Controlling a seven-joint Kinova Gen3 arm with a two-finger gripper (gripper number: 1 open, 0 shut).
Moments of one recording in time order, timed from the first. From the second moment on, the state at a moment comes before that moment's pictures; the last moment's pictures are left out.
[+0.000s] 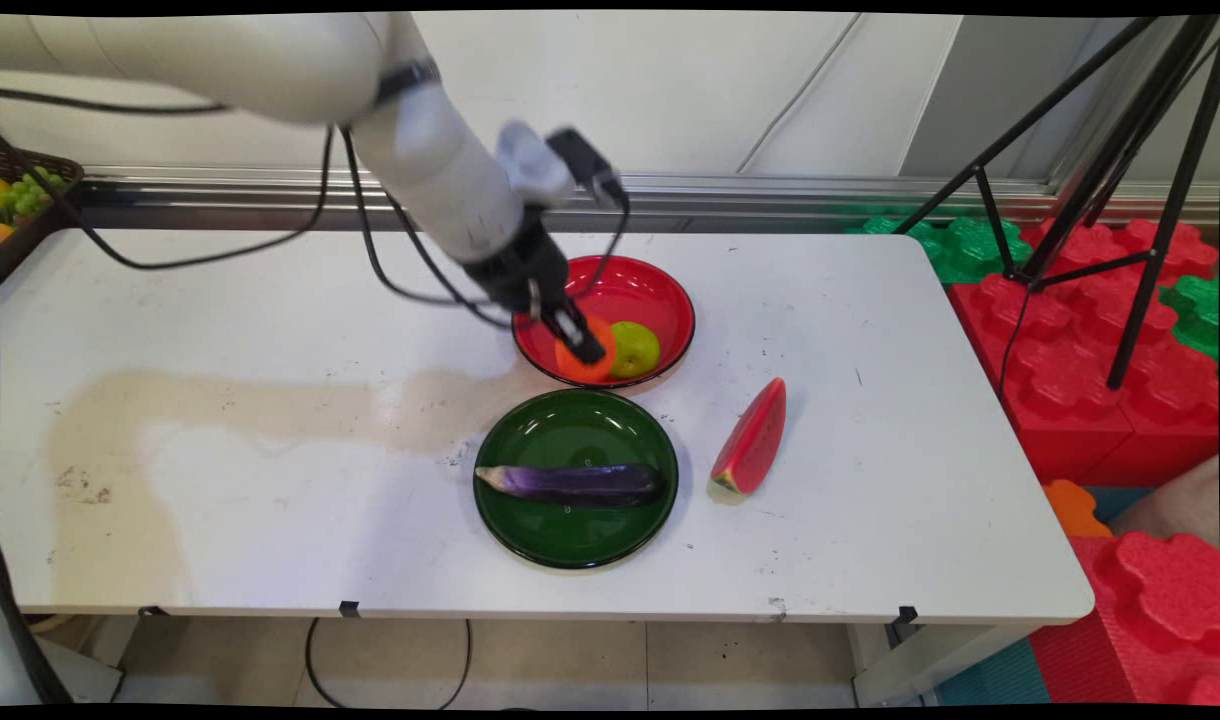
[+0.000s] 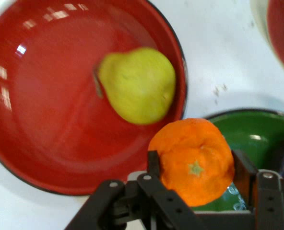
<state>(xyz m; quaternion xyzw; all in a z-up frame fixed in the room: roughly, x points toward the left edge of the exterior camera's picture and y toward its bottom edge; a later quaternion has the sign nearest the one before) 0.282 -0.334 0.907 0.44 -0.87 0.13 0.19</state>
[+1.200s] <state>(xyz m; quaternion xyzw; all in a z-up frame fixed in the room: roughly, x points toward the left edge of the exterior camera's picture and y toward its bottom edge) 0.328 -0.436 0.917 0.44 -0.86 0.18 0.19</state>
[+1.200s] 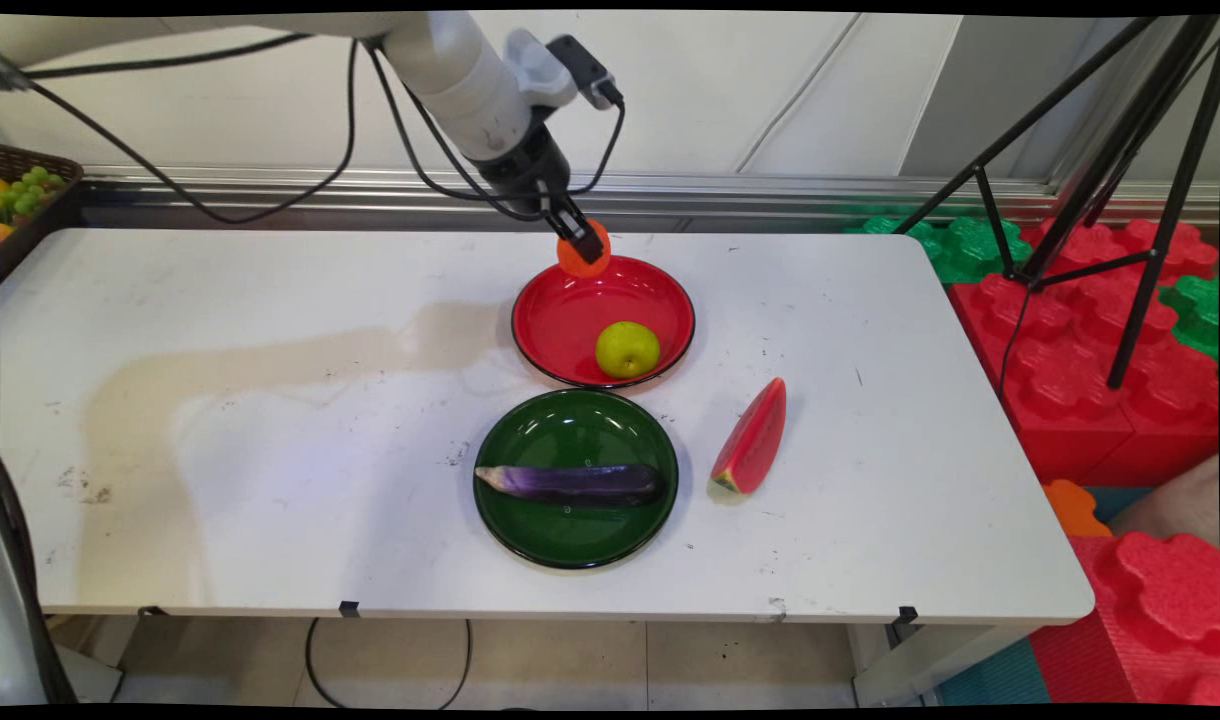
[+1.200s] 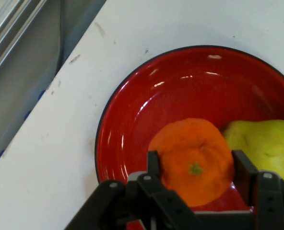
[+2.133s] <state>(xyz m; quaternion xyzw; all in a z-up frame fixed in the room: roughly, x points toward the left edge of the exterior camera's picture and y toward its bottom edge) 0.339 -0.490 0.835 0.41 -0.88 0.15 0.17</state>
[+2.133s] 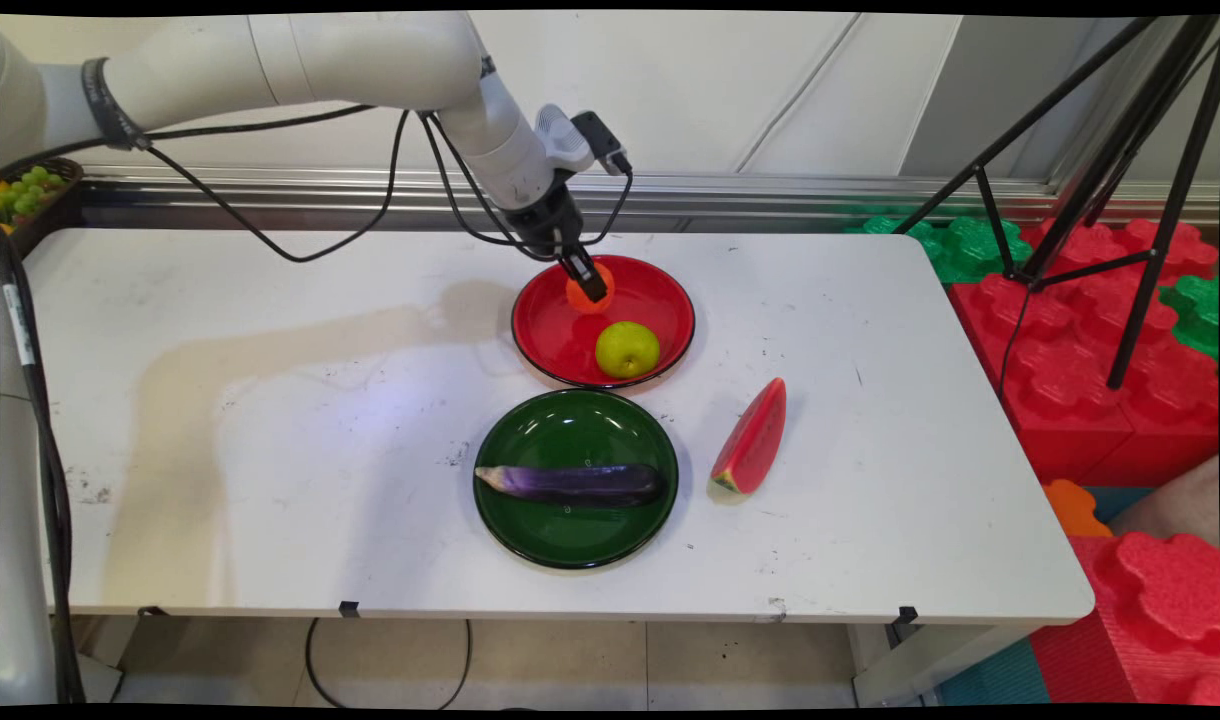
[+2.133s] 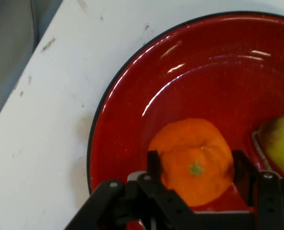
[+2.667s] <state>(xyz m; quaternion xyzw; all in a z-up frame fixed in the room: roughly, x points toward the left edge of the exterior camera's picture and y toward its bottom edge) 0.346 -0.496 0.820 0.40 -0.89 0.15 0.17</state>
